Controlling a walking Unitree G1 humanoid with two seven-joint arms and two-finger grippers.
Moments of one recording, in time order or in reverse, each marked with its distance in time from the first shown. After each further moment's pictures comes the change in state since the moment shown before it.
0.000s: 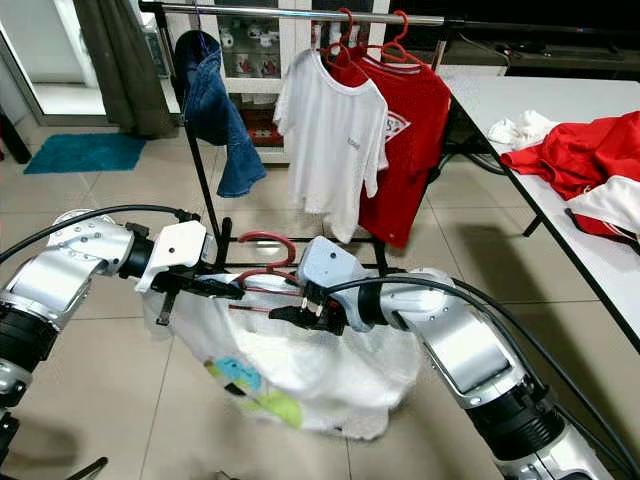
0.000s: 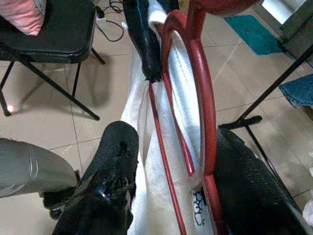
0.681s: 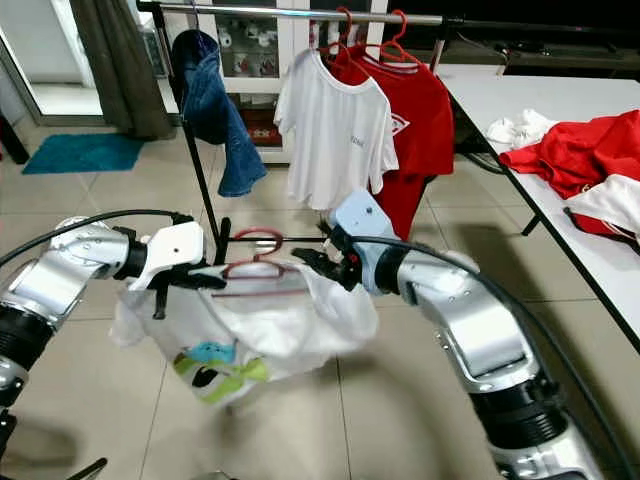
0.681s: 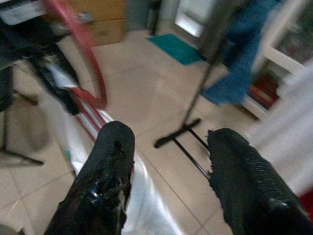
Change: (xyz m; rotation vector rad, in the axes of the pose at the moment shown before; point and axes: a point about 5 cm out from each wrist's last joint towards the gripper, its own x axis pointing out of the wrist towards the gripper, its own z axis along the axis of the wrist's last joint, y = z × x) left arm -0.005 0.004 -0.026 -0.063 0.178 0.124; right arm -0.021 -0.026 0.013 0.074 -0.083 -0.262
